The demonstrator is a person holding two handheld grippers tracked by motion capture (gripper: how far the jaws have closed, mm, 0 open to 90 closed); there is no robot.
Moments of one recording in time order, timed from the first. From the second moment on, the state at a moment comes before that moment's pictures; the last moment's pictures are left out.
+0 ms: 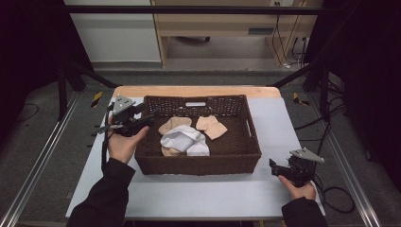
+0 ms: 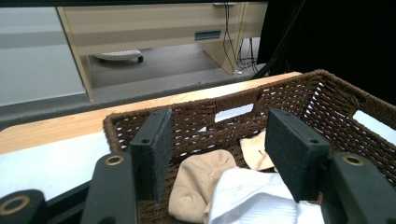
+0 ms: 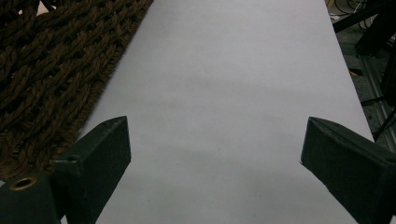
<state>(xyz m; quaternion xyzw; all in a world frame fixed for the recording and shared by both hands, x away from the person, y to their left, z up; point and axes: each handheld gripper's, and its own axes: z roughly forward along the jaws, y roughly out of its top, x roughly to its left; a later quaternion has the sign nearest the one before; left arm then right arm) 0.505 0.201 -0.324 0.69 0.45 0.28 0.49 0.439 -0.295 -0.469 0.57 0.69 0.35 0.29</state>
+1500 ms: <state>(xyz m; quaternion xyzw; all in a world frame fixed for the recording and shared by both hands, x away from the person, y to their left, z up) 0.560 0.151 -0.405 0.75 0.45 0.22 0.44 0.440 -0.292 -0.472 0.55 0.69 0.36 0.30</state>
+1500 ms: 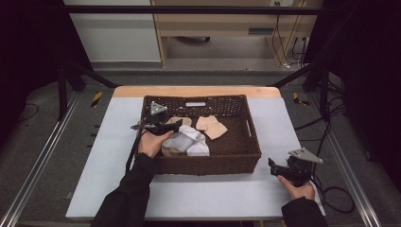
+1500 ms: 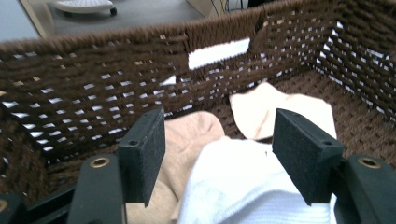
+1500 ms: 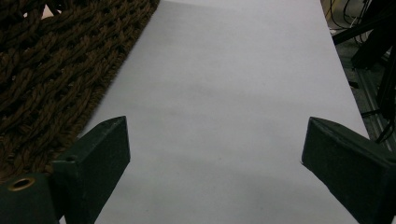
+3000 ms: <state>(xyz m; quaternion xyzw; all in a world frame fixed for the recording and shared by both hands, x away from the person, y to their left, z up) 0.559 0.143 -0.423 0.82 0.44 0.14 0.34 0.440 -0.292 -0.472 0.55 0.69 0.35 0.30</state>
